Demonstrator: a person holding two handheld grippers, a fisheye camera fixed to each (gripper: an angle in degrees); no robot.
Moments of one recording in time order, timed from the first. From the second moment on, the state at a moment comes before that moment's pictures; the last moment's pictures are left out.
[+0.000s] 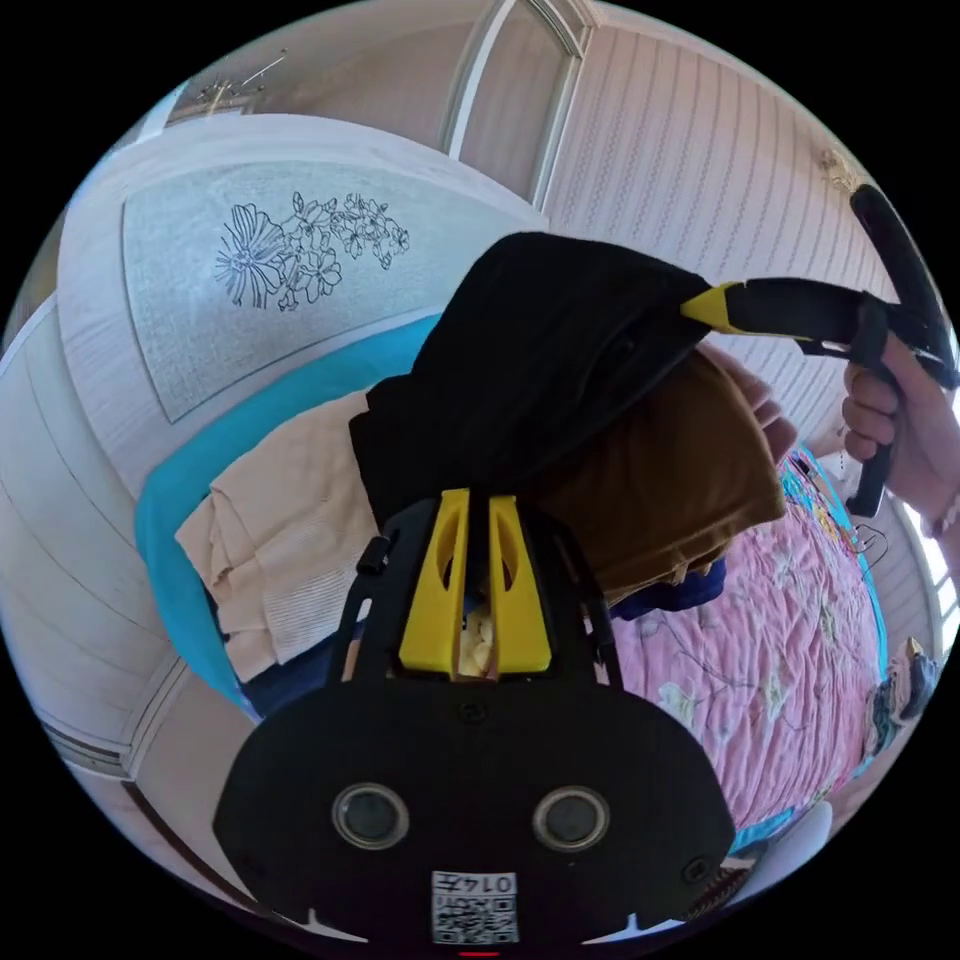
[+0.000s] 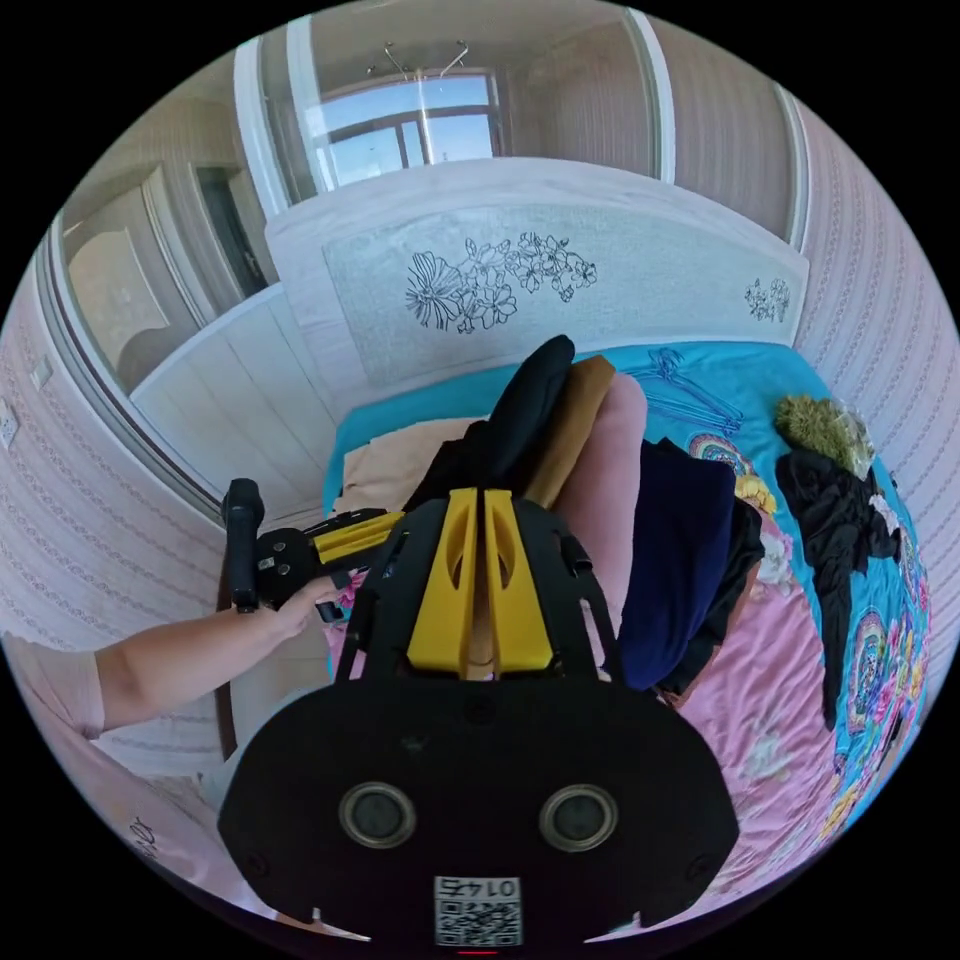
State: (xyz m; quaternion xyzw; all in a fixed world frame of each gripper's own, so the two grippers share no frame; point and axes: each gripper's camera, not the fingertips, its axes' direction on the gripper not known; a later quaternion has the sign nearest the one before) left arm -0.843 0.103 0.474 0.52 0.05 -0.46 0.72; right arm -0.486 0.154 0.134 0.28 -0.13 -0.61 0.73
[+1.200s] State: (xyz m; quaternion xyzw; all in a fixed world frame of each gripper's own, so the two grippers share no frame) left arm -0.454 -0.037 0.445 0.44 0.17 -0.18 0.86; right arm -0.042 0.213 0.332 0.22 0.04 -0.47 0.86
